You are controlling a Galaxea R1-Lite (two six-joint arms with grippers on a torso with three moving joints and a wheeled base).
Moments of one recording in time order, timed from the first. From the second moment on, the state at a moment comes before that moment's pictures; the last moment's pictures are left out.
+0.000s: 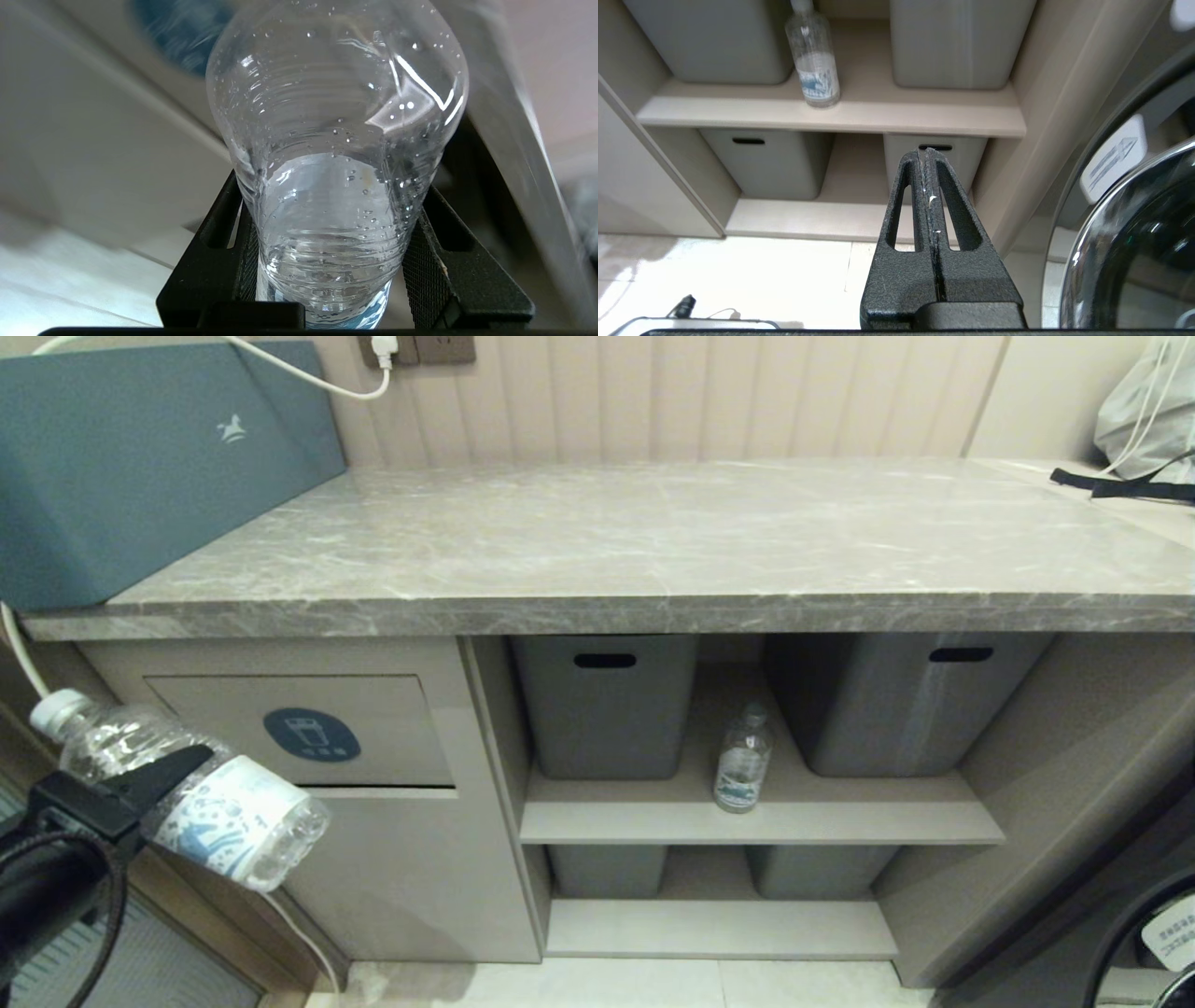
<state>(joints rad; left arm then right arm) 0.06 1.17 -0.25 -0.86 -0.13 -0.86 0.00 0.00 0.00 0.00 0.00 -0.01</state>
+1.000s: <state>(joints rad) 0.04 1.89 -0.70 -0.90 0.09 -1.63 0.00 0.00 0.00 0.00 0.00 -0.01</state>
